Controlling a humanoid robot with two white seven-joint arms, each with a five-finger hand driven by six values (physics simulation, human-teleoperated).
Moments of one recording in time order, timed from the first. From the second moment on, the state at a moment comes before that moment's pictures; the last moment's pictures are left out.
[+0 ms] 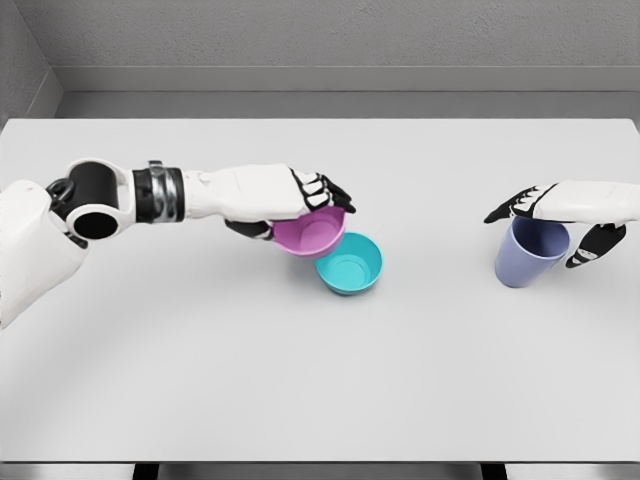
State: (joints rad) left arm -0.80 0.55 -0.81 -1.47 -0.43 -0.61 -0.51; right arm -0.96 -1.11 1.16 -1.36 0.00 -0.61 0.53
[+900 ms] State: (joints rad) left arm -0.84 0.42 -0.87 -1.37 -0.52 -0.61 -0.52; right arm -0.96 -1.11 1.16 -1.36 0.00 -0.61 0.53
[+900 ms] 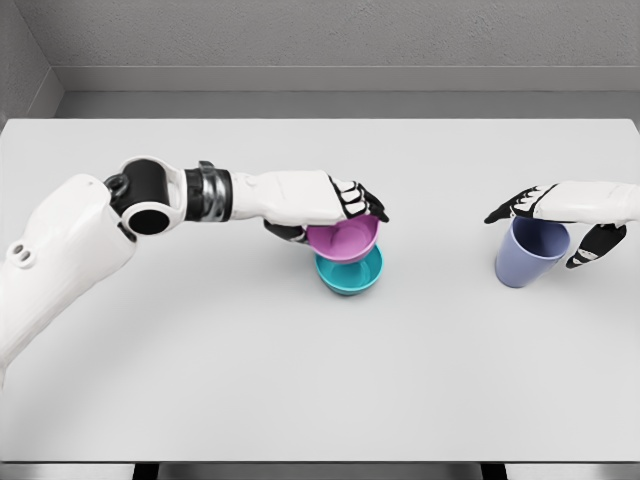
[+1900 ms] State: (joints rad) left arm -0.85 0.39 -0.90 -1.33 -0.55 -0.61 -0.51; right arm -0.96 -1.11 1.16 -1.36 0.00 -0.61 0.53
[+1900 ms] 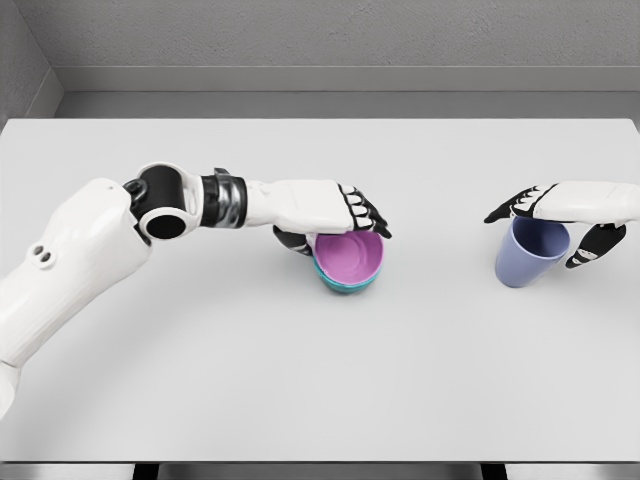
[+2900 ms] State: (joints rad) left arm -0.64 0.69 -0.60 -1.43 -0.43 -0.61 -0.50; right arm -0.96 -1.11 1.16 -1.36 0.00 -0.61 0.53
